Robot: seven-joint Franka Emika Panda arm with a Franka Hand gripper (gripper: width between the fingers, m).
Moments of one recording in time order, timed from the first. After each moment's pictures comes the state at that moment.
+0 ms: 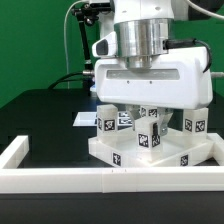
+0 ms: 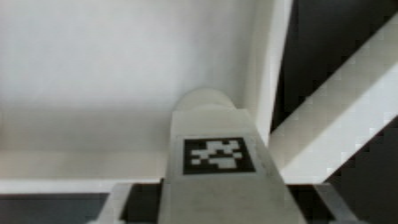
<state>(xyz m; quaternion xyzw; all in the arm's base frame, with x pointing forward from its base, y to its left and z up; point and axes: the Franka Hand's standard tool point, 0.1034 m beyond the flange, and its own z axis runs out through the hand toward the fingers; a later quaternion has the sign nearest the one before) 0.610 0.019 0.070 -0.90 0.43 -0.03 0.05</state>
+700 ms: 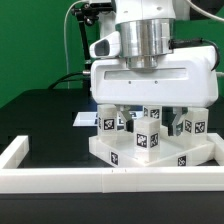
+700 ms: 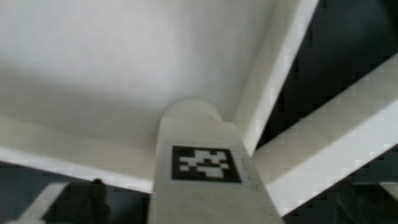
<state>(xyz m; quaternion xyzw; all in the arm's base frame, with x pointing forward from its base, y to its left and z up) 0.609 0.022 0.070 -0.96 0.26 -0.04 0.04</state>
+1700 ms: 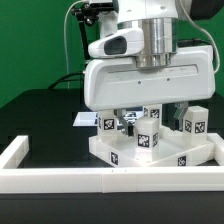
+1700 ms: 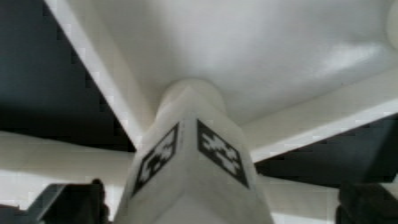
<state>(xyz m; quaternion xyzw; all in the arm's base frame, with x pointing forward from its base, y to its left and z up) 0.609 0.022 0.070 -0.98 -0.16 -0.05 0.01</state>
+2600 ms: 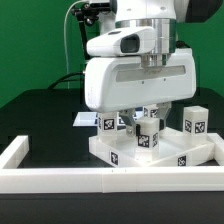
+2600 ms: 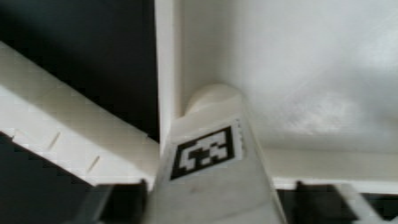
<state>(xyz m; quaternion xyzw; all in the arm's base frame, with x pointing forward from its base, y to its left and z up) 0.610 0.015 0.071 -0.95 -0.32 -0.05 -0.01</state>
